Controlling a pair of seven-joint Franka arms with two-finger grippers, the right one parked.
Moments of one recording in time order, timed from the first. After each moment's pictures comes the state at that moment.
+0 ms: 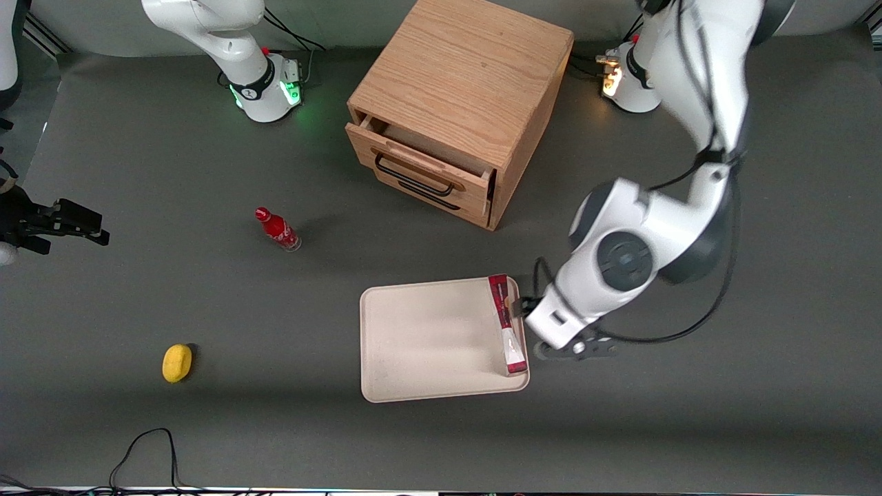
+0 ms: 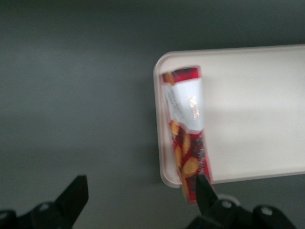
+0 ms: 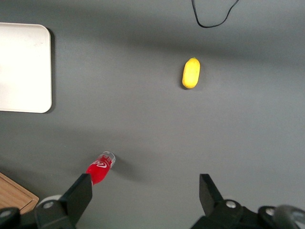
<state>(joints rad) -0.35 0.55 -0.07 -1.33 -0.04 1.88 -0.43</state>
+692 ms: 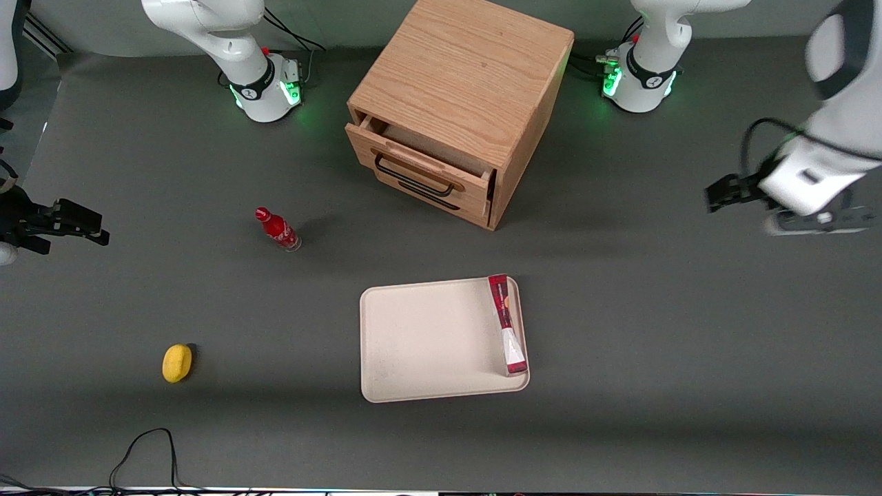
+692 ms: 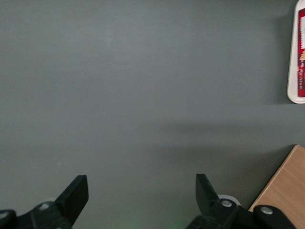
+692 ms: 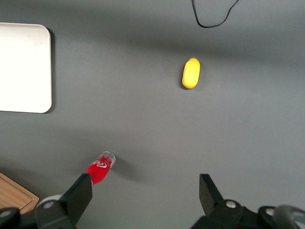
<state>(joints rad) 0.06 -0.09 -0.08 -1.85 0.02 1.69 -0.05</state>
